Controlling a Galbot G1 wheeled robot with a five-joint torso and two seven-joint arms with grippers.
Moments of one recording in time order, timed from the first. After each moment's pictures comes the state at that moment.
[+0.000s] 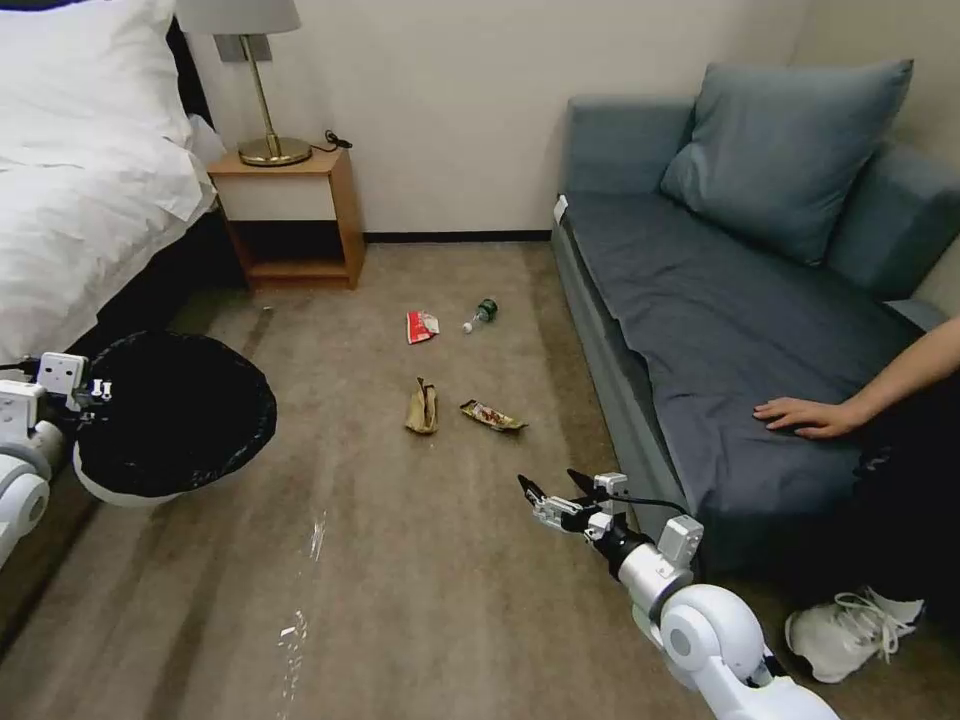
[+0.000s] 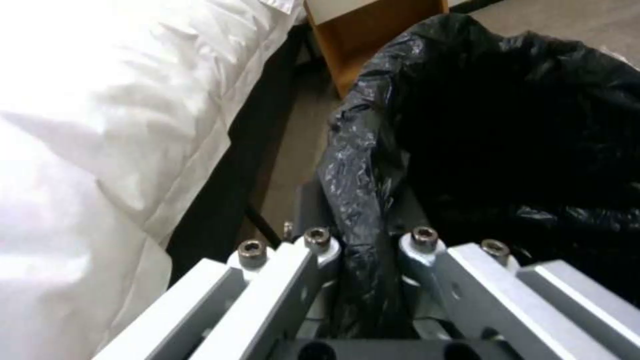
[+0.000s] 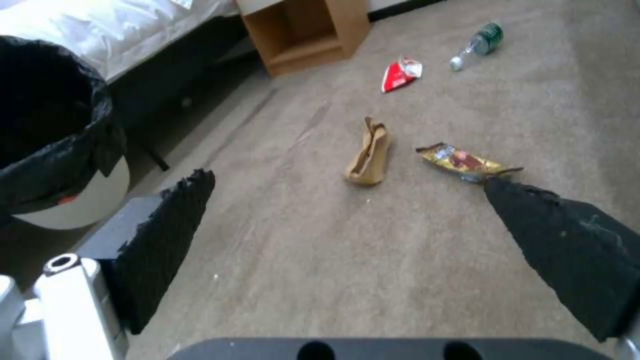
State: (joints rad) left arm 1.21 -0.63 -0.75 -1.67 -0.54 0.39 -0.06; right arm -1.35 1.15 0.29 1.92 0.69 -0.22 -0.12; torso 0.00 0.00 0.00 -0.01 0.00
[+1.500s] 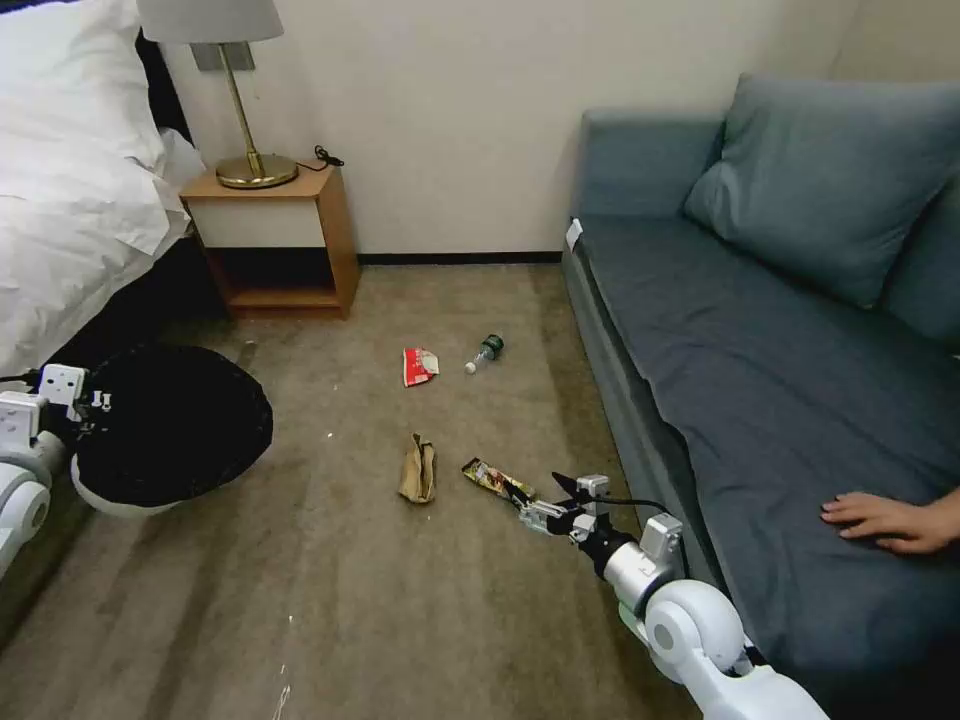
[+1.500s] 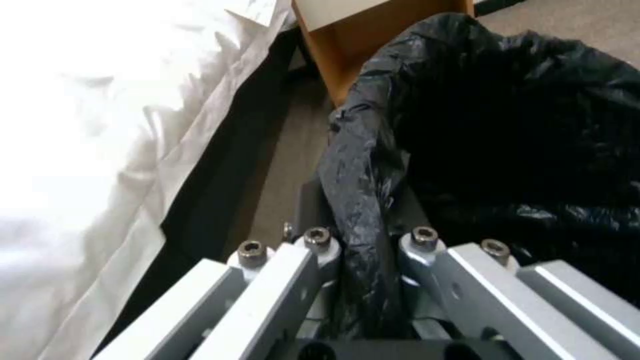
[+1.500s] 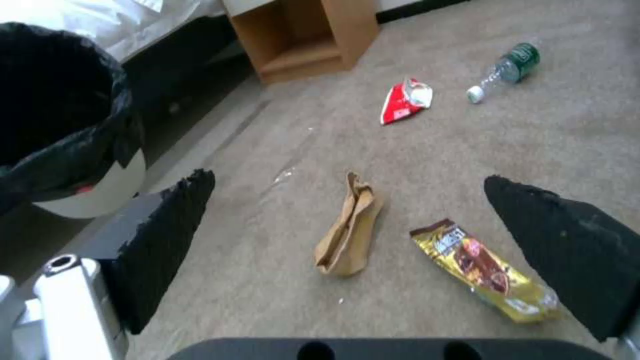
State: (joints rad) left arm 1.20 -0.65 -0.74 -1.63 -0.51 0.38 -0.04; right arm -1.30 1.15 0.24 1.87 0.67 -0.22 -0.14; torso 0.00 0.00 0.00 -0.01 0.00
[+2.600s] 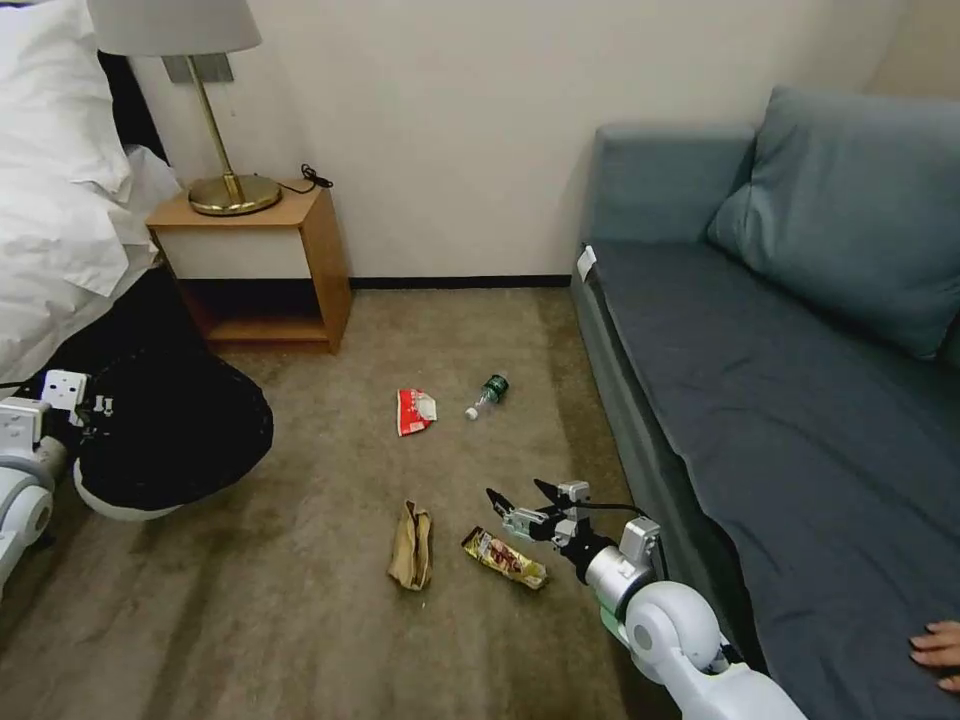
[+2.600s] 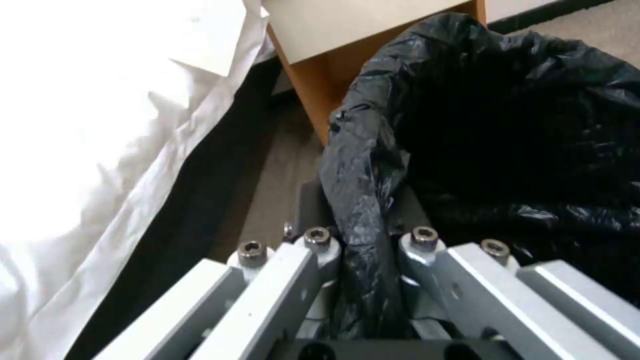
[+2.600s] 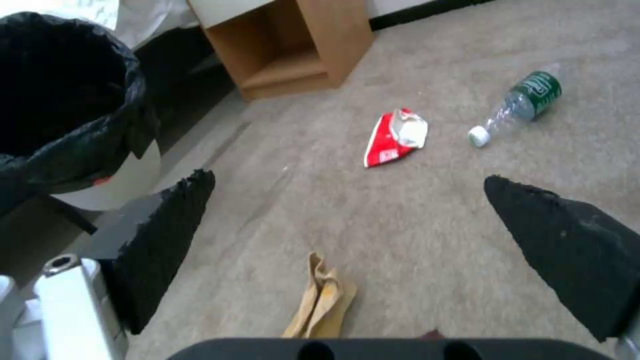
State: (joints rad) left arm 1.20 -0.66 -0.73 -1.60 -0.50 0.35 -0.03; right arm -1.27 1.18 0.18 1.82 0.66 -0.21 -0.15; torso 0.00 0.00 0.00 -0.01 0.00
